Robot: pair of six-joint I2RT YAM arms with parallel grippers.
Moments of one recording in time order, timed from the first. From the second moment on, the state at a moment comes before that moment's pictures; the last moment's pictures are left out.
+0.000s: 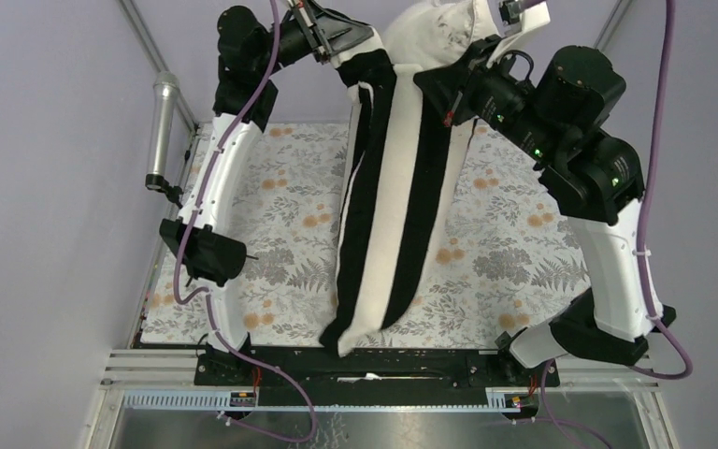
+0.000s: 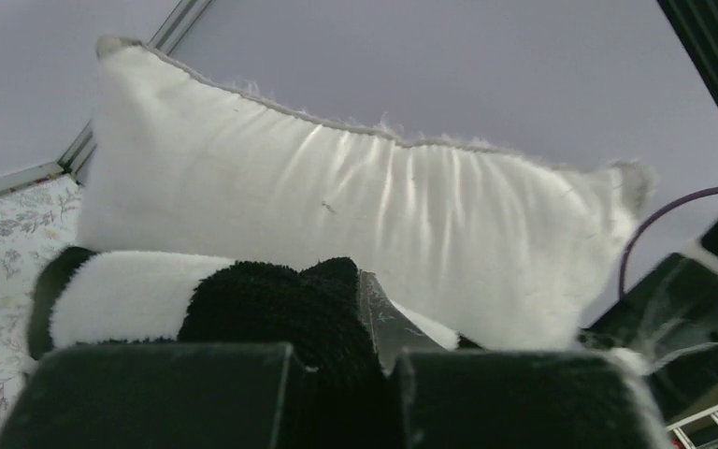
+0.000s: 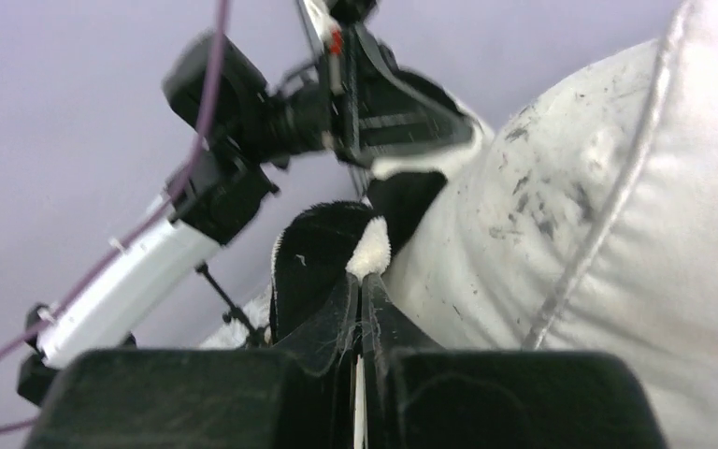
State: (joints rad) left arm -0.29 1.96 2.35 0.04 0.82 -1.16; right arm 0.68 1.50 2.36 -0.77 -0.04 0.23
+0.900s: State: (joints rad) left arm -0.27 2.06 2.08 0.61 0.84 -1.35; right arm 1.03 1.99 2.67 -0.79 0.22 -0.01
